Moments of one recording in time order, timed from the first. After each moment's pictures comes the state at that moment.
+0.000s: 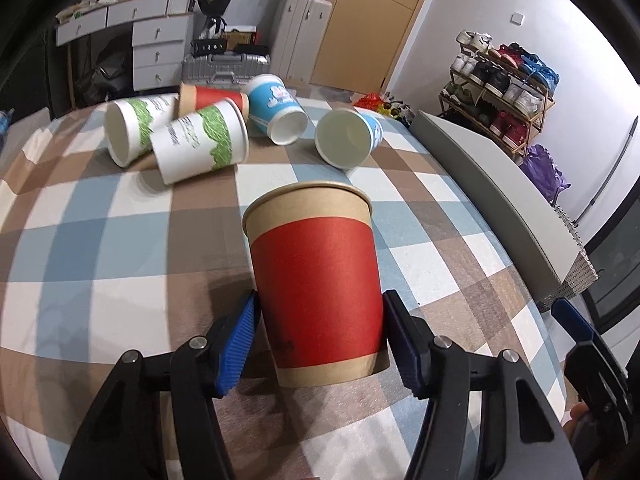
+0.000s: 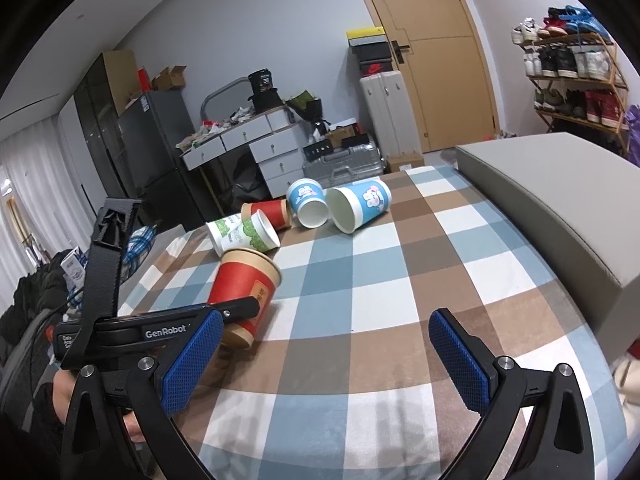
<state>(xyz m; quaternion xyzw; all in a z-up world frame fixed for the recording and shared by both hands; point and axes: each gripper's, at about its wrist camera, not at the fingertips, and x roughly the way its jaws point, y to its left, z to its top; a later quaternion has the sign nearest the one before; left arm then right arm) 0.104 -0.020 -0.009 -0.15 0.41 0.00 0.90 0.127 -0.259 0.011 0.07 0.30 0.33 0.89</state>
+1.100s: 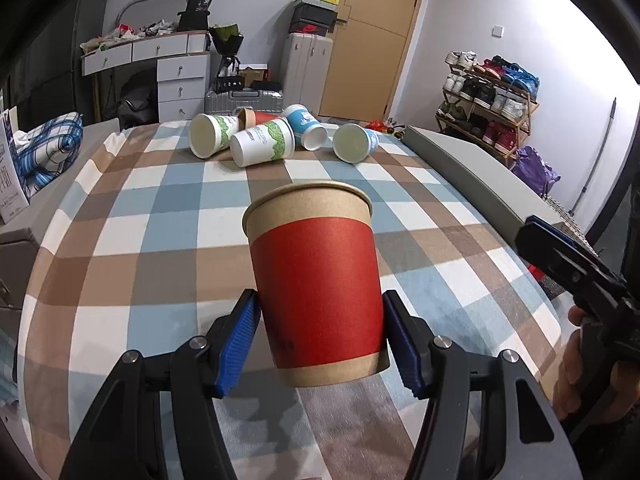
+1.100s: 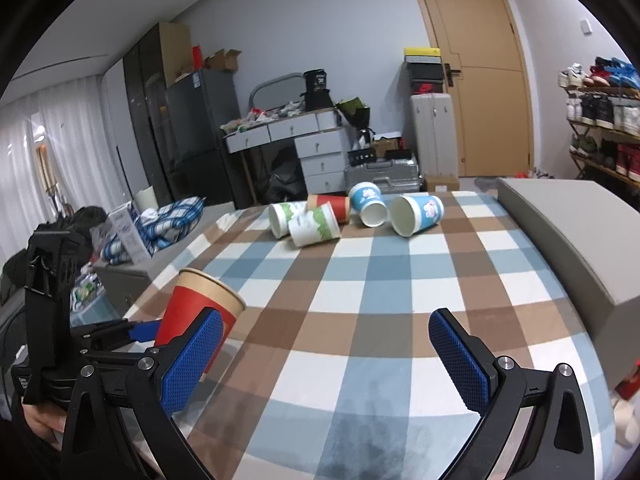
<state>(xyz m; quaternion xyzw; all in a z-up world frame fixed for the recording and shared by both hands) -0.005 -0.016 -0.003 -0.11 0.35 0.02 0.93 0.047 -0.235 0.036 0.01 0.26 0.38 0.89</state>
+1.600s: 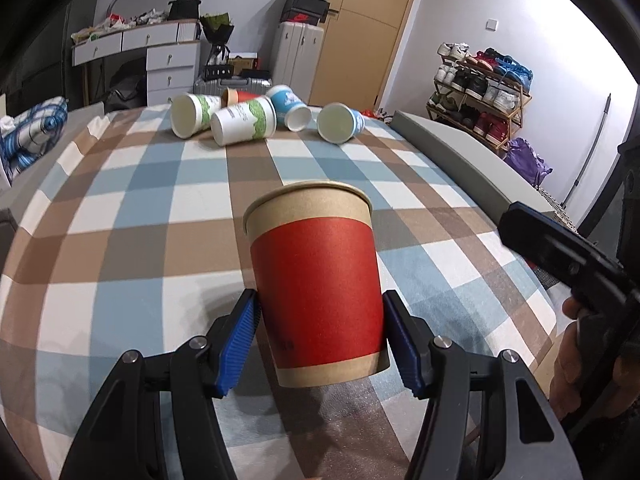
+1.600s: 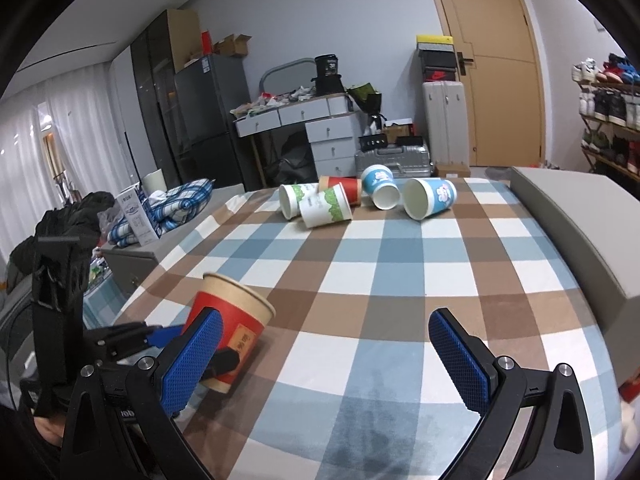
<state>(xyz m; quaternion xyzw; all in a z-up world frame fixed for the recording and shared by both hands) -0.005 -0.028 -0.028 -0.12 0.36 0.00 0.92 0.048 -0.231 0.025 0.00 0.28 0.40 0.87</state>
